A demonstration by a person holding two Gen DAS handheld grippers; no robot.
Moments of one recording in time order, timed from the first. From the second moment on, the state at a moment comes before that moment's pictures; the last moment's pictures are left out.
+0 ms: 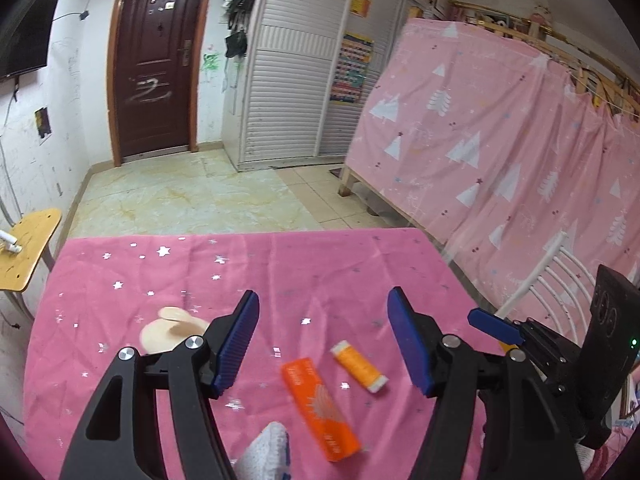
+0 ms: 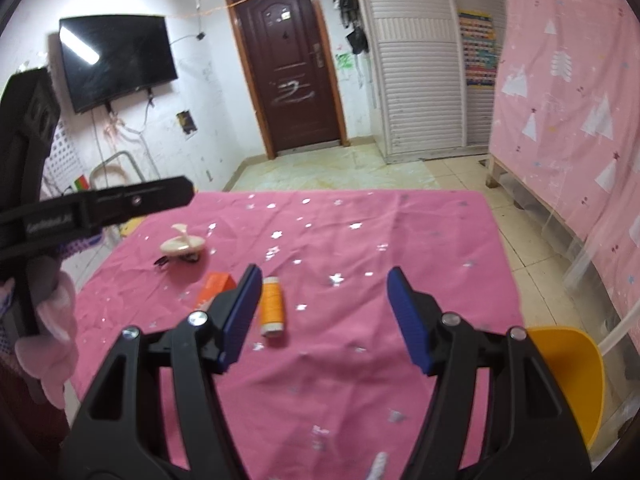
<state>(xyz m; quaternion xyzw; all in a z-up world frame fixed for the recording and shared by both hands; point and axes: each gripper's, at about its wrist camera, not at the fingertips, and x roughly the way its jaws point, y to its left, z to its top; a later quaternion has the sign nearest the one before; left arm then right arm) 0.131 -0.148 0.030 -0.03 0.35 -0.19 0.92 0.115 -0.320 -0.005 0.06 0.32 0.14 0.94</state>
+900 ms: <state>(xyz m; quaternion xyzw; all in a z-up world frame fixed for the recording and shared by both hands) 0.196 -0.071 -0.038 -0.04 0.41 -0.10 0.91 0.161 -0.251 -0.040 -0.04 0.40 0.17 0.90</state>
